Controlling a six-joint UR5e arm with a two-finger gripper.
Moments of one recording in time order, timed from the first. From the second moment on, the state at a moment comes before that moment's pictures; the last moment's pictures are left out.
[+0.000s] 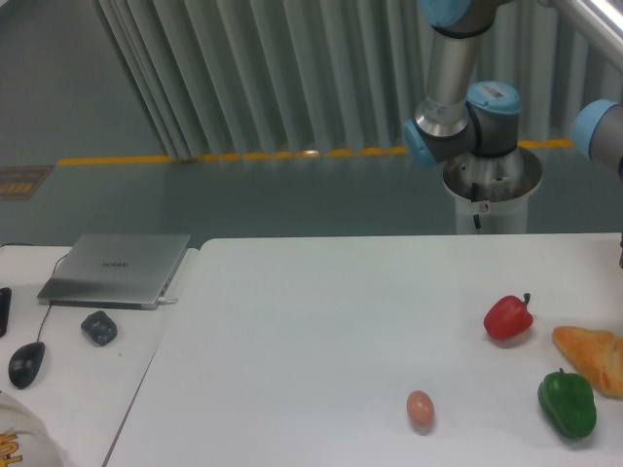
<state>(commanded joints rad) 2.63 -1.91 -1.49 -1.25 1.58 1.86</state>
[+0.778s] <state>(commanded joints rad) 2.74 -1.87 -1.50 -1.24 1.59 1.77</state>
